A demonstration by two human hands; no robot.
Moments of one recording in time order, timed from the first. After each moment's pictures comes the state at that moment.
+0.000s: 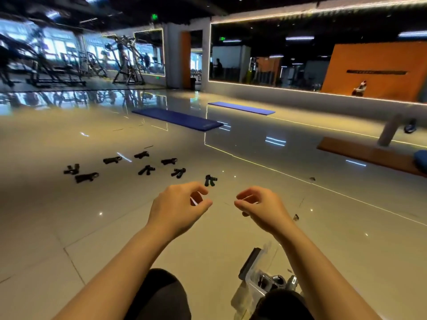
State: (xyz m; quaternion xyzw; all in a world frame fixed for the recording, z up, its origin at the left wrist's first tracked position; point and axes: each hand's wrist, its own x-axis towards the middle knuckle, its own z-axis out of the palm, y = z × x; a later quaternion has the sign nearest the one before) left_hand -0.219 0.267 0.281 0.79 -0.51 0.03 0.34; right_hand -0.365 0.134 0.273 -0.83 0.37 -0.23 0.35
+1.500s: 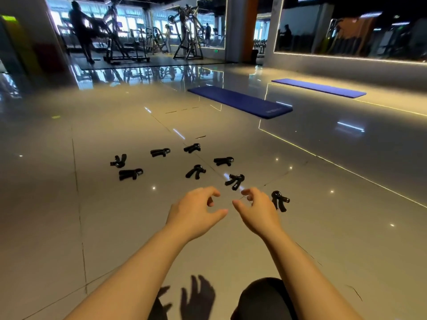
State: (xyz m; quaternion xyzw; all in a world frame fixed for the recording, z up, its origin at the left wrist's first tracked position) left_hand 0.166 0.062 0.192 0.87 -0.40 -0.05 0.28; right_hand 0.074 -0.075 0.180 -0.86 0.34 -0.16 0.35
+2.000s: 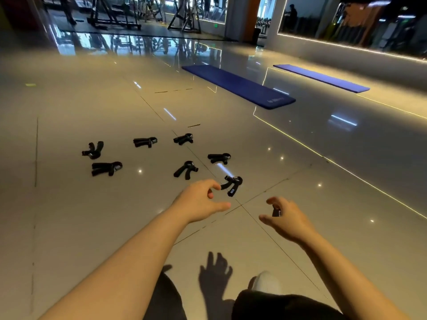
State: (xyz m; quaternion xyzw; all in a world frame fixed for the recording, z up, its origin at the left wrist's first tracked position) left_hand 0.329 -0.058 0.147 0.84 -0.38 -0.21 0.32; right_hand 0.172 -0.229 0.135 -0.89 0.37 -0.01 0.27
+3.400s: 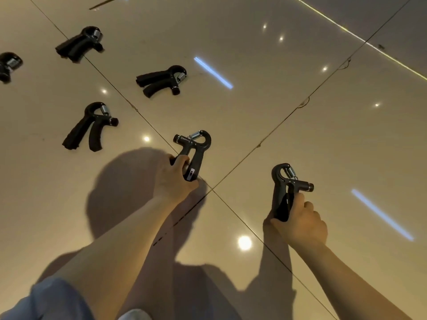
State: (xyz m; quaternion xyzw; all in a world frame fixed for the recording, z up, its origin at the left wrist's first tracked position) left_hand 0.510 -0.387 -0.219 0.90 -0.33 -0.20 0.20; right_hand 0.262 -0.517 -0.193 -0.79 0.56 0.20 0.14
